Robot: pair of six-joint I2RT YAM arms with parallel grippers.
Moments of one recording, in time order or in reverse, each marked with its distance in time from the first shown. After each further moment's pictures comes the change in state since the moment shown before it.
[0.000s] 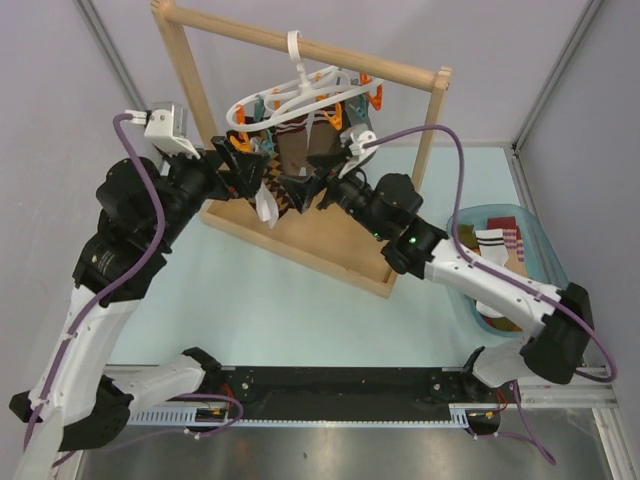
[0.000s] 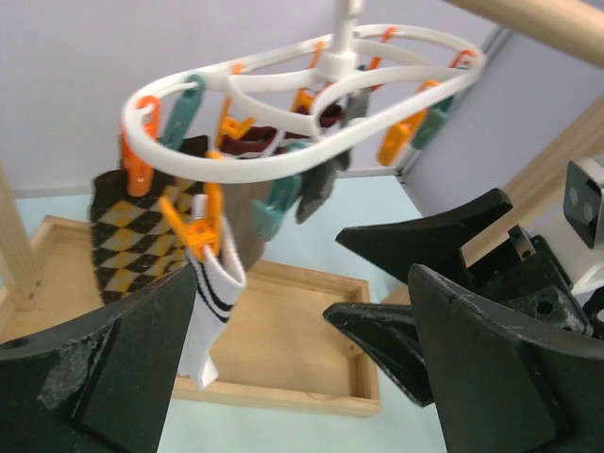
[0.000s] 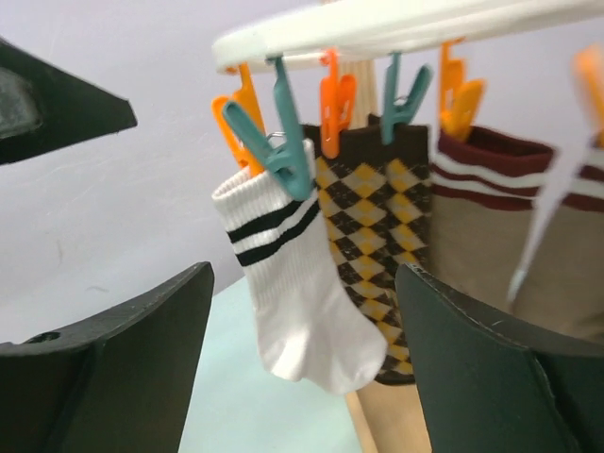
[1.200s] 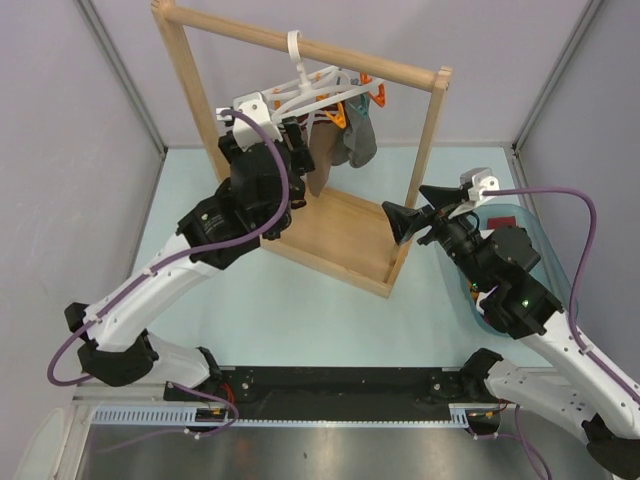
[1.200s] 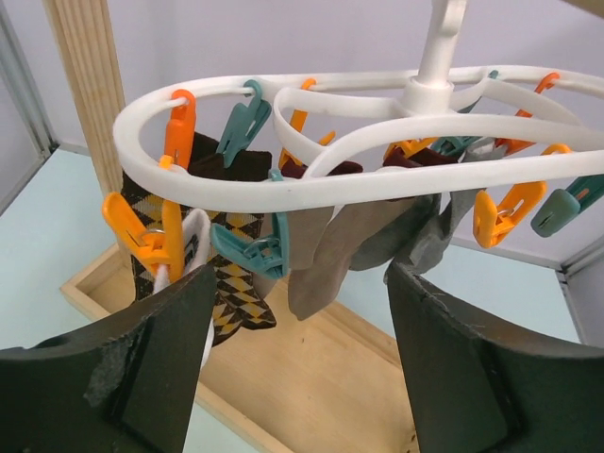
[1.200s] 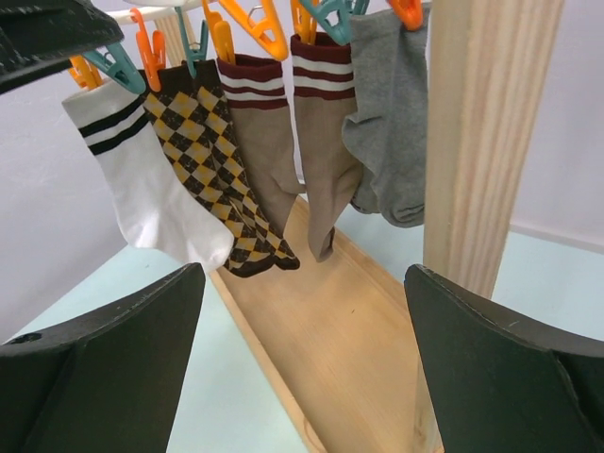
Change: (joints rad) left arm -0.430 0.344 0.163 0.093 -0.942 -0.003; right arm -0.161 -0.676 -0.344 -0.408 0.144 -0.059
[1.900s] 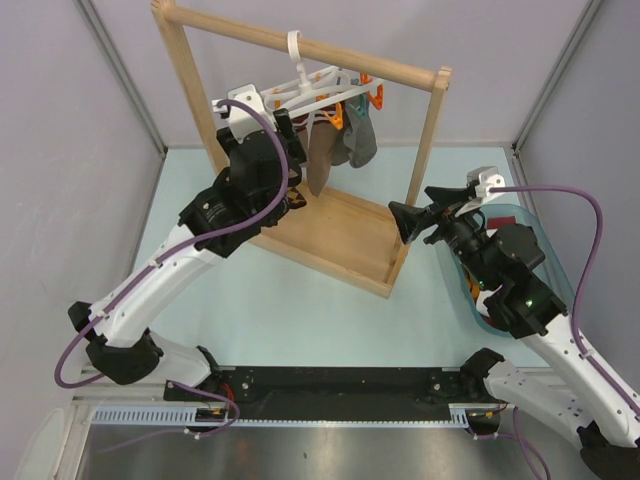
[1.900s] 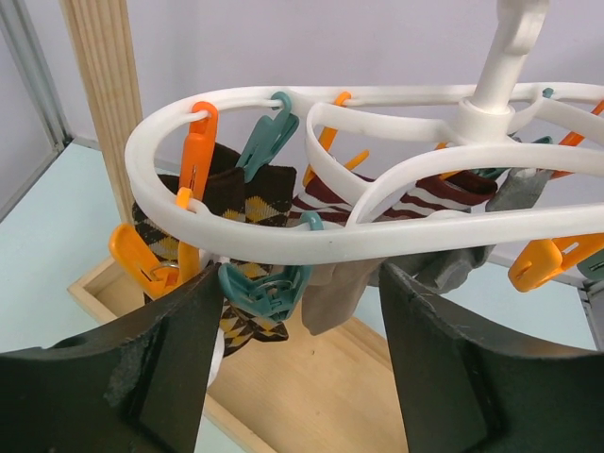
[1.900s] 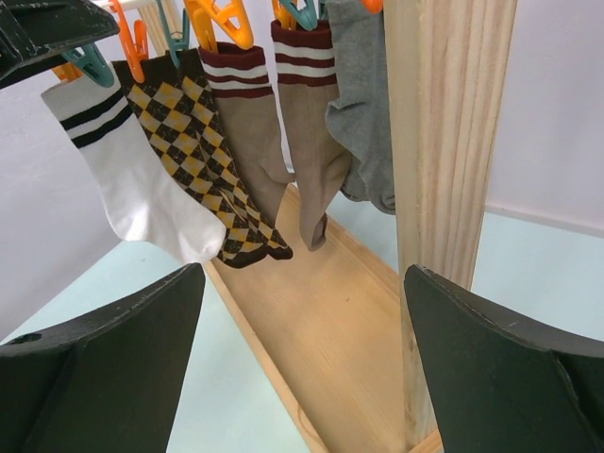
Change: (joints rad) left arm 0.099 0.035 0.000 0.001 0.042 -0.023; right arm -0.097 -0.027 -0.011 -0.038 -0.086 0.037
